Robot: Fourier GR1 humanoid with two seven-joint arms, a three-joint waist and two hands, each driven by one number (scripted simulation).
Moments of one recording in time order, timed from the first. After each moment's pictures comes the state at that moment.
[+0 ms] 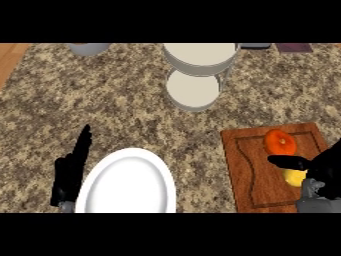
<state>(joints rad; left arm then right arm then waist) 0.04 0.19 -0.20 -1.39 0.04 0.27 0.01 -0.06 -0.17 0.02 -1.62 0.99 -0.32 1.29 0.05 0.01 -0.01</state>
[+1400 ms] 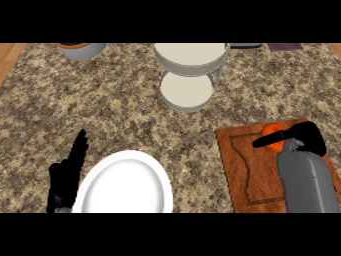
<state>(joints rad) 0.08 0.18 -0.18 -1.41 0.04 0.28 0.02 -0.38 0.00 -0.28 -1.29 1.03 0.01 1.25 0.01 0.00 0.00</state>
